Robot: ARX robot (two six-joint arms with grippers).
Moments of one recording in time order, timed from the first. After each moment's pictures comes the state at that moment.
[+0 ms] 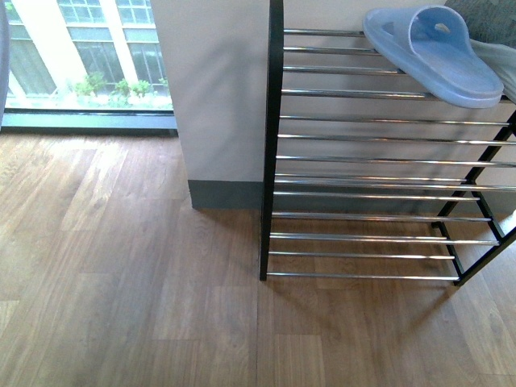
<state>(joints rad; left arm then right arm) -0.27 0.88 0.30 0.11 -0.41 -0.08 0.00 0.10 0.02 0.07 0.00 0.00</state>
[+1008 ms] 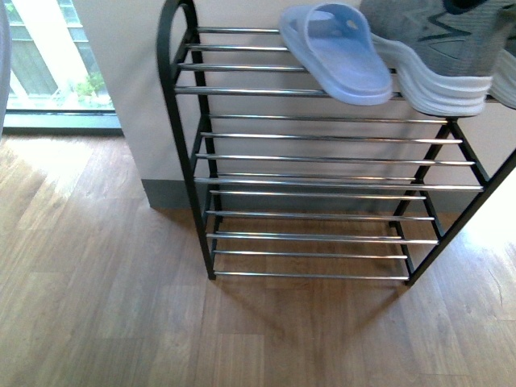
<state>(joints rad) -0.27 0.88 0.30 0.11 -0.41 -0.08 0.00 0.01 0.02 0.00 0.00 0.00</state>
